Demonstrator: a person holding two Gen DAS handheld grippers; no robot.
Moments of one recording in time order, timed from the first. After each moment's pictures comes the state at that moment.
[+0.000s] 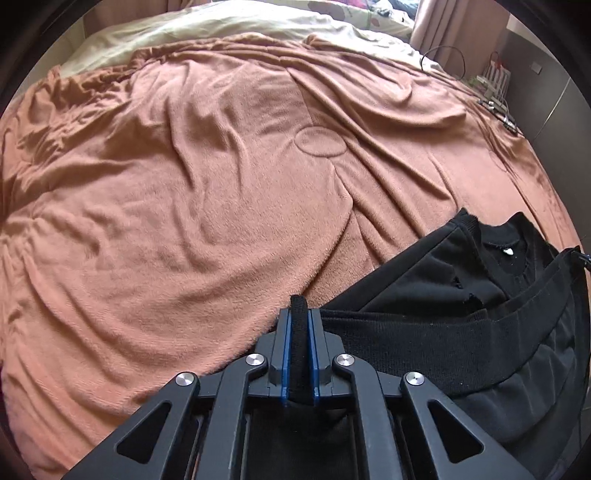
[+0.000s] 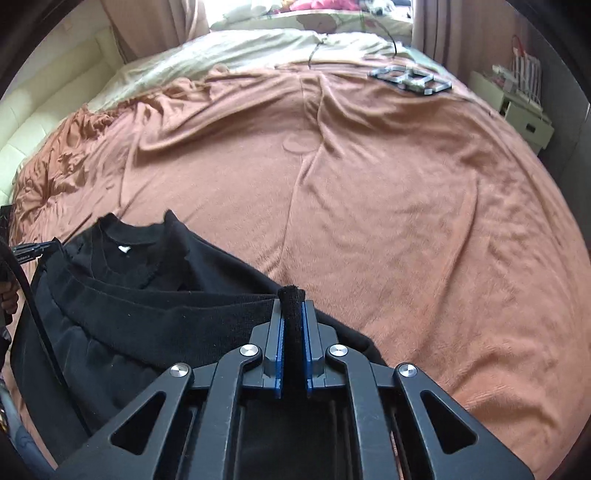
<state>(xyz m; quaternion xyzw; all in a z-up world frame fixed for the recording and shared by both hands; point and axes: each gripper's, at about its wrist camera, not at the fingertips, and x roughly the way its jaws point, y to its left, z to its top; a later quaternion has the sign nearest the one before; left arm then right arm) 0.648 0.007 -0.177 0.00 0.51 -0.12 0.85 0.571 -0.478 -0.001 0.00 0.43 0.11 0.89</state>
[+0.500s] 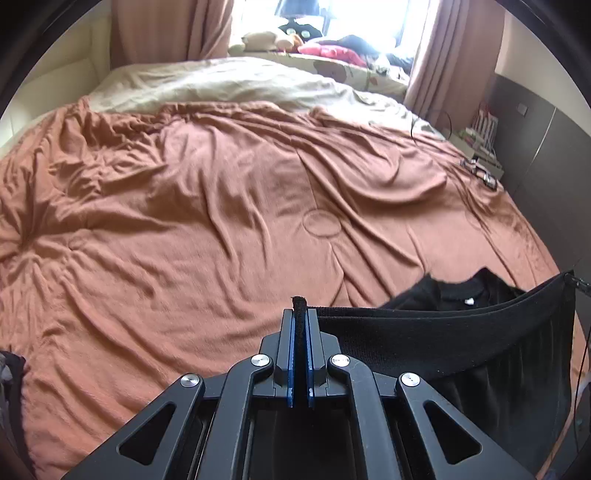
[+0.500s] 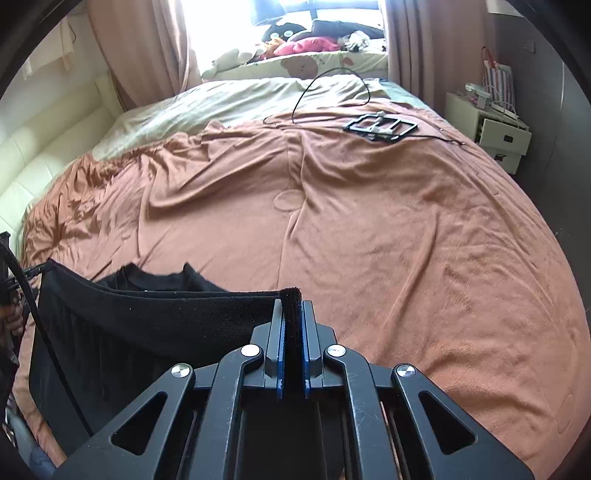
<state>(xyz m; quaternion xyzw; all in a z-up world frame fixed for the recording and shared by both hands) 0.623 0.034 -0.105 -0.03 0.42 -0.12 0.90 0.517 -0.504 0.044 0.04 0.36 0.09 0.93</state>
